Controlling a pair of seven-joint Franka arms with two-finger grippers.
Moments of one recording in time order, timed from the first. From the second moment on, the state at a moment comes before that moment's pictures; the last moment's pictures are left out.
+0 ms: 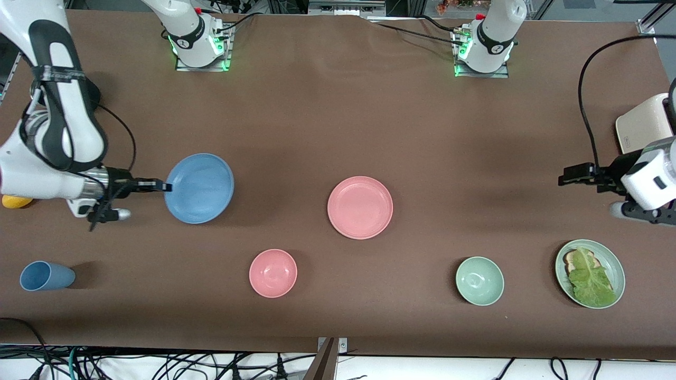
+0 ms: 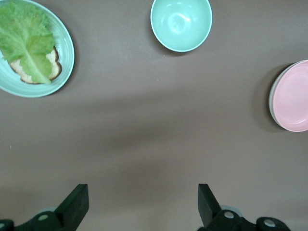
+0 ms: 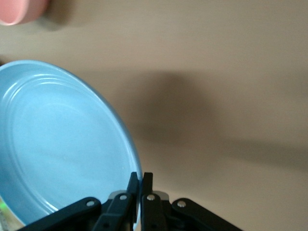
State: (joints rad) left arm -0.13 0.34 0.26 -1.36 -0.19 1.51 0.22; right arm 0.00 0.43 -0.03 -1.78 0.48 1.91 -0.27
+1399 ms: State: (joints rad) left arm 0.00 0.04 0.10 -1.51 -0.17 1.29 0.08; right arm 0.60 0.75 0.01 -1.49 0.41 2.38 0.51
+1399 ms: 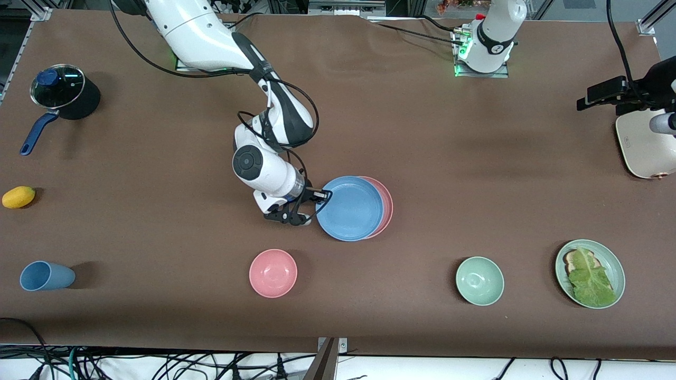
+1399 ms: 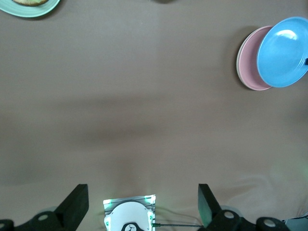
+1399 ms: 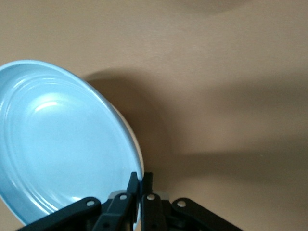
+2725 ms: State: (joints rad) left arm 0.06 0.03 -0.06 -1.52 -0.06 1.30 -0.03; right arm 0.64 0.64 -0.19 -1.45 0.25 2.09 0.49
